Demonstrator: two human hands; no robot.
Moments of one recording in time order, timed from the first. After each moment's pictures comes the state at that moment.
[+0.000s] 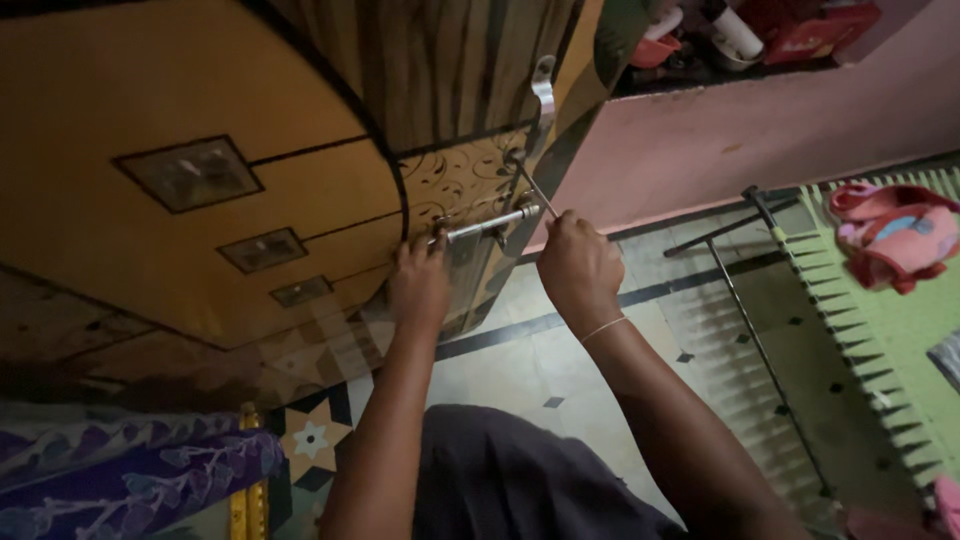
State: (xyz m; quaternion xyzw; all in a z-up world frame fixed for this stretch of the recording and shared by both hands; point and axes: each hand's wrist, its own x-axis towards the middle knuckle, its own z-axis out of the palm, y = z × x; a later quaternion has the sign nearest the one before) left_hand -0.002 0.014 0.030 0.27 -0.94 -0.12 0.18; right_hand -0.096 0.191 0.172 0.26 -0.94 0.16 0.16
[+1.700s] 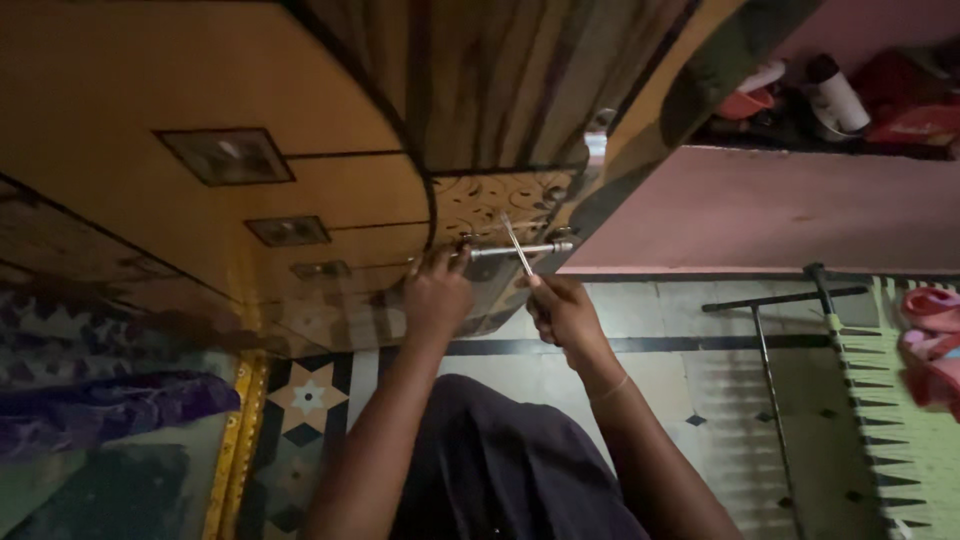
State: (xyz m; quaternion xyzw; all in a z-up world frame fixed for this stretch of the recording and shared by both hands) left_hand -0.014 0.019 0.017 0.29 -0.92 -0.06 0.26; right_hand -0.133 0.189 0.129 0.16 -0.68 0.58 -0.43
